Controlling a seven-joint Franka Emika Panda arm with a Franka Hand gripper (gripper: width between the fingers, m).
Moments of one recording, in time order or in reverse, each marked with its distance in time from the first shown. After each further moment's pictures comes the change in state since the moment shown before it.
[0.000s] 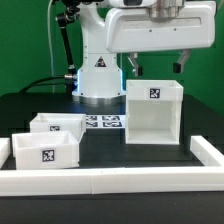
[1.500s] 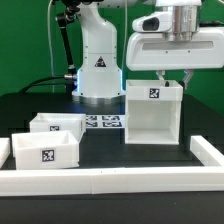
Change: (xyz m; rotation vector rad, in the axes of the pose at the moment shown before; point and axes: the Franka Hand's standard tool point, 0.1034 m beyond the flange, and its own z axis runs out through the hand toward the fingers) arm -0.042 -0.047 0.048 -0.001 0.057 0.046
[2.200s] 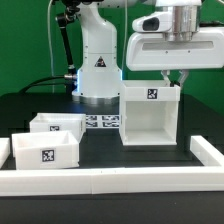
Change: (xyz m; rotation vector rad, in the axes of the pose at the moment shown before) arm 0.000 0.000 0.000 0.000 0.000 -0.001
